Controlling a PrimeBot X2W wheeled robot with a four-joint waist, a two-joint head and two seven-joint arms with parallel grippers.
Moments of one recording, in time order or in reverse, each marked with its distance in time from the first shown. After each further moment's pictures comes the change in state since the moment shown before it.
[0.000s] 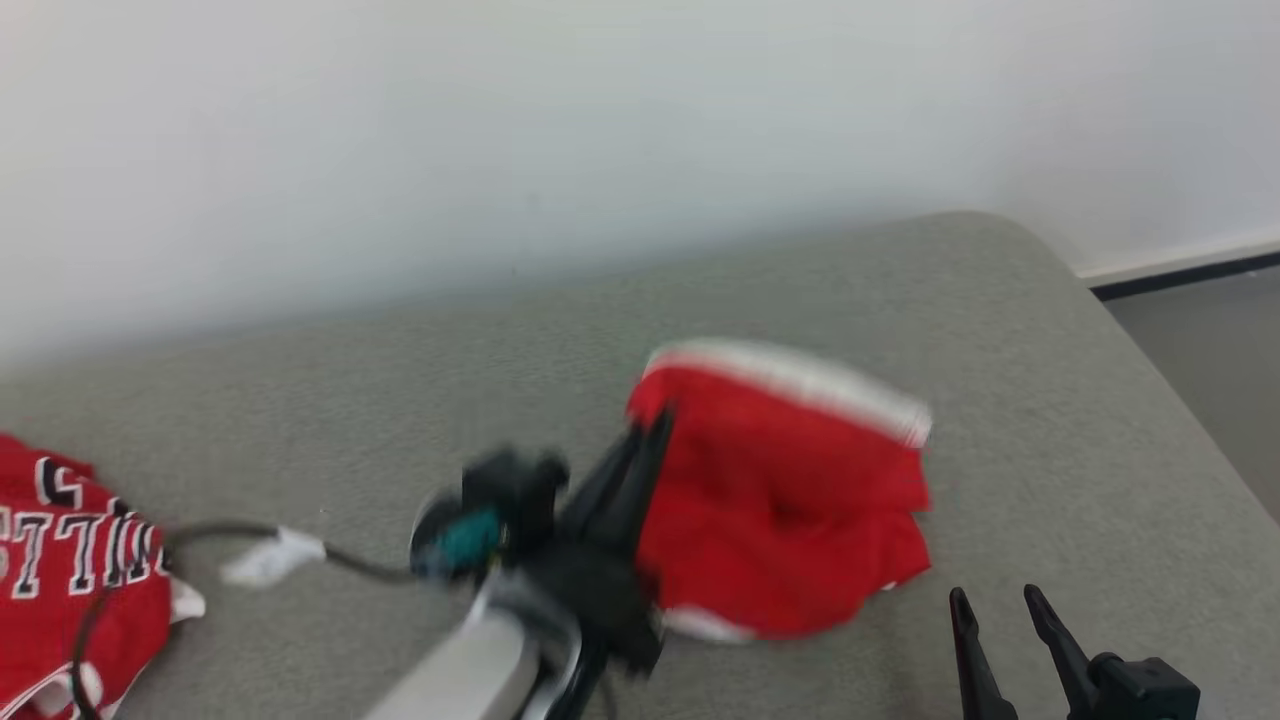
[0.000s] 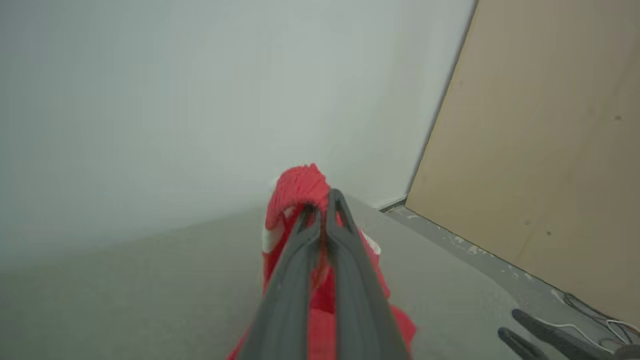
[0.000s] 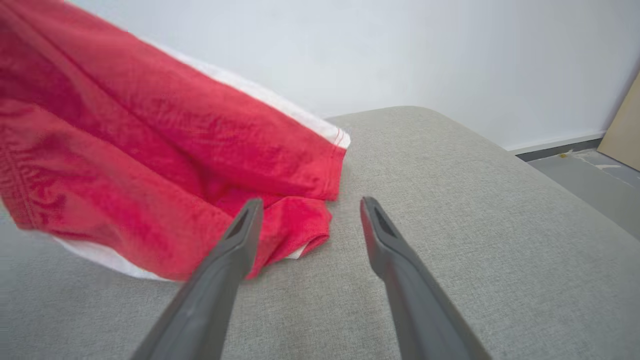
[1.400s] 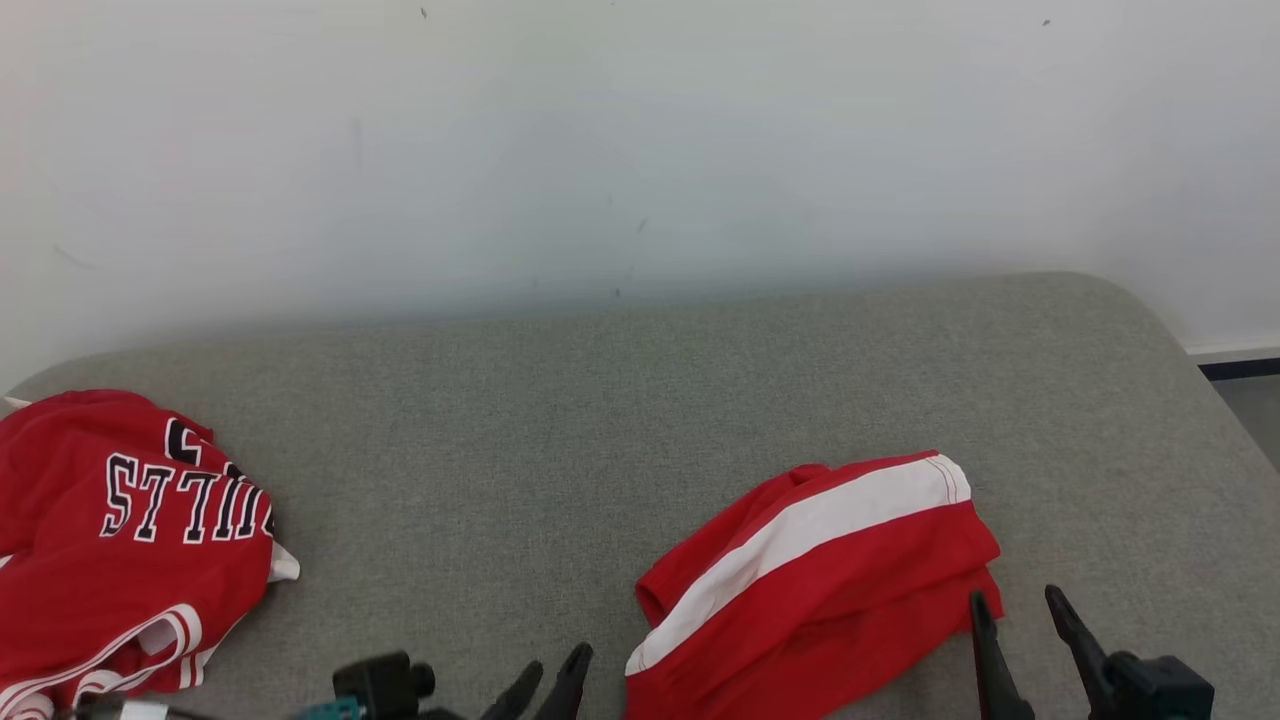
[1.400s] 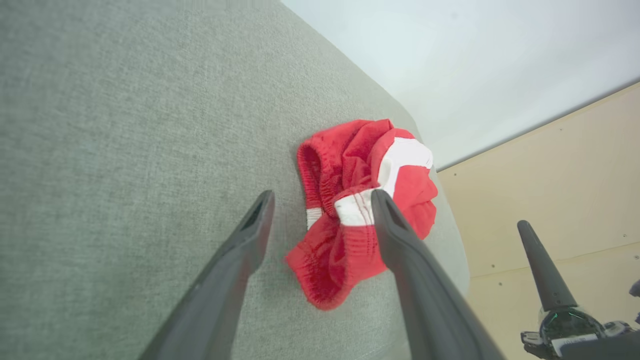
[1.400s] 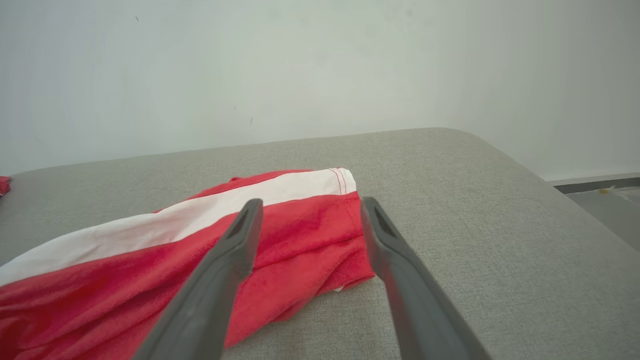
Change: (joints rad) left arm 0.487 0.118 0.130 -0.103 -0.452 -0.009 0.191; right arm 0.023 0.000 -0.031 -0.022 -0.025 0.000 0.025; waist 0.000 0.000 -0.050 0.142
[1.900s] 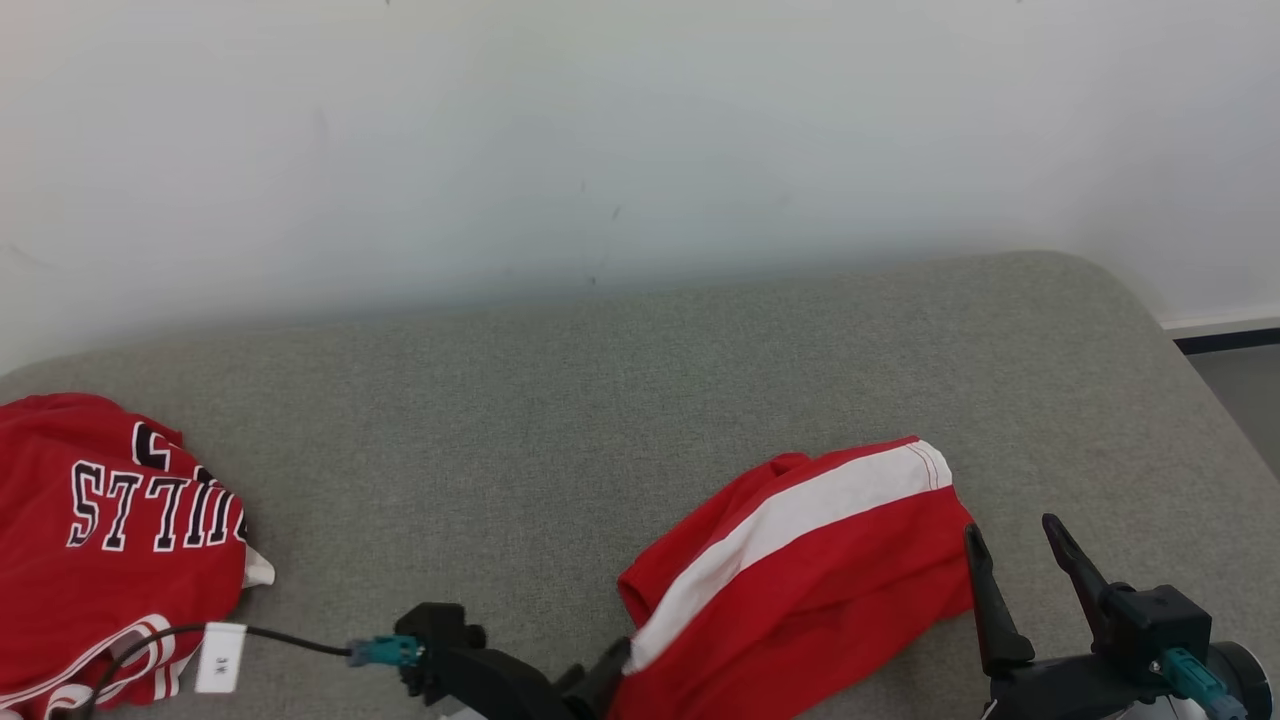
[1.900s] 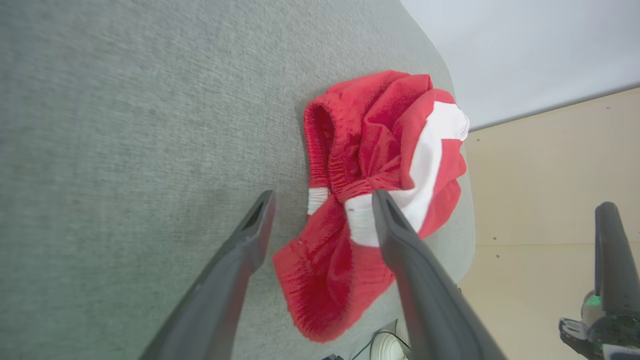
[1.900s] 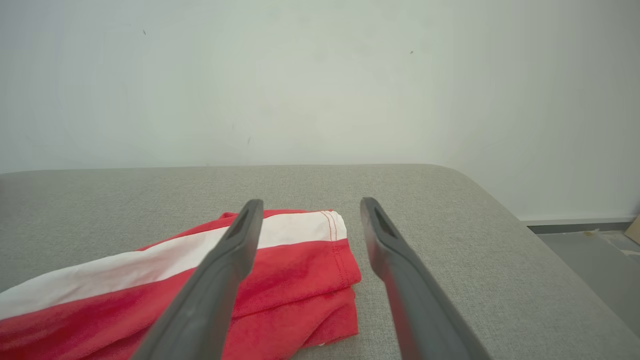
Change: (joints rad) left arm -0.152 -0.077 -0.008 0.162 -0.087 0.110 0.196; right arm -0.090 -0.043 0.021 -0.058 -0.046 0.000 0.068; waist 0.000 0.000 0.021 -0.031
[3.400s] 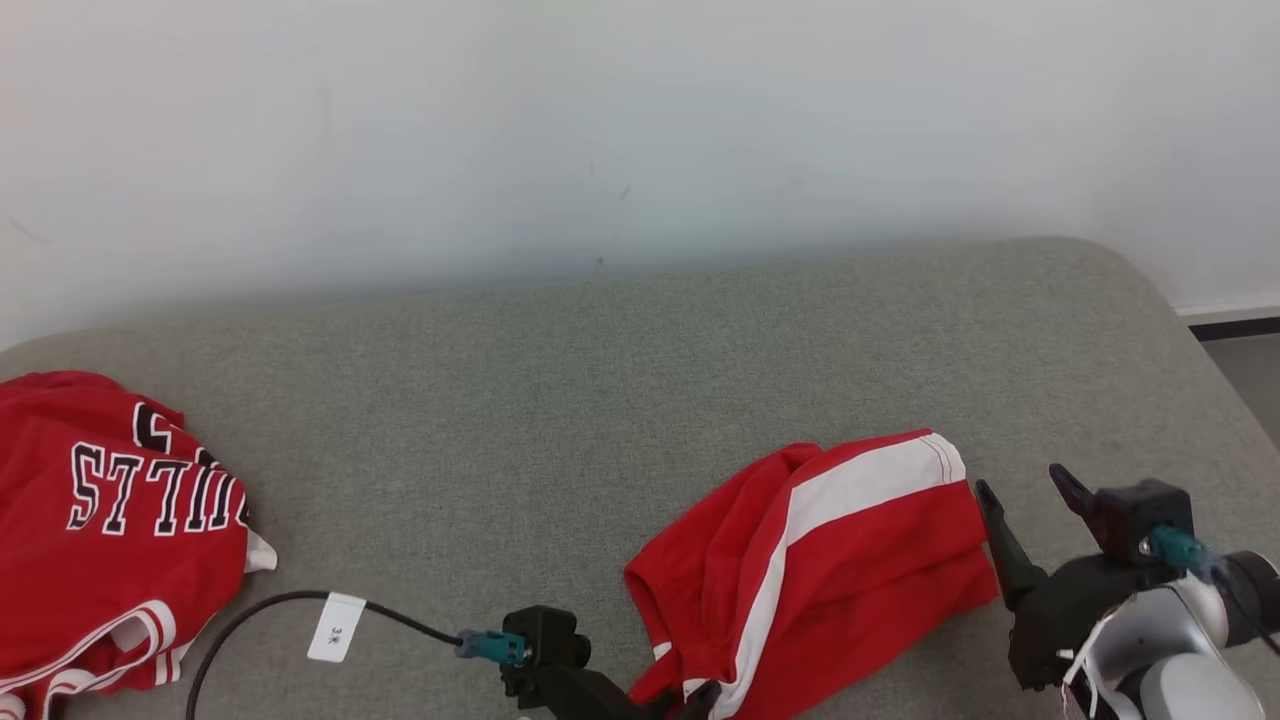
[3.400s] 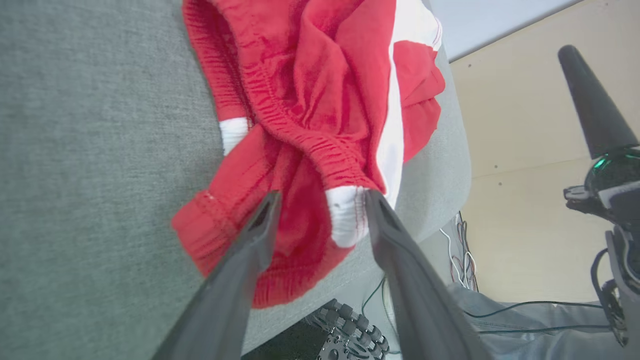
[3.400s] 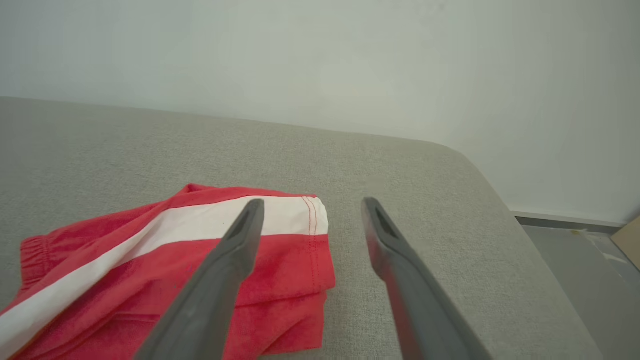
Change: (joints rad) left arm -0.023 -0.035 -0.149 -0.042 0.076 -0.019 0.070; right arm -0.160 -0.150 0.070 0.101 0.040 0.000 0.188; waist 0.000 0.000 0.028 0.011
